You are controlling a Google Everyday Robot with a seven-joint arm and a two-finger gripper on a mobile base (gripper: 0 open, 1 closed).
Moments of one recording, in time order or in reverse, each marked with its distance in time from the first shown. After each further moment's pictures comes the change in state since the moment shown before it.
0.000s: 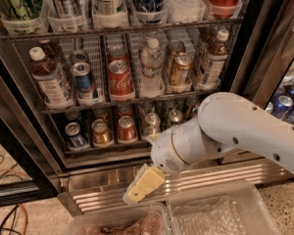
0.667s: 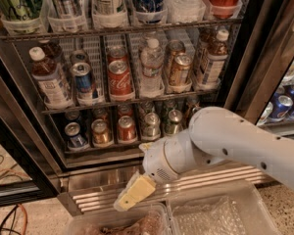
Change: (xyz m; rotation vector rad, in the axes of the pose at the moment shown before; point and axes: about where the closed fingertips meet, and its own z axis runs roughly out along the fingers) arm 0.005 0.010 0.028 -0.024 -0.034 0.036
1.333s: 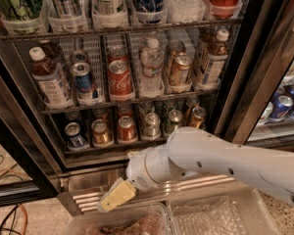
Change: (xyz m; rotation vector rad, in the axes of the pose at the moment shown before) arm 0.000 -0.005 0.067 0.015 -0.057 0.073
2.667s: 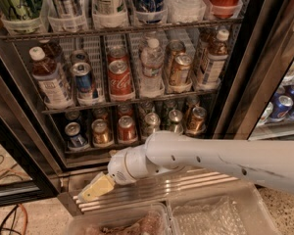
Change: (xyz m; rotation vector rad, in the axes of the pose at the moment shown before) arm -0.024 -0.018 0.081 -0.056 -0.109 0.039
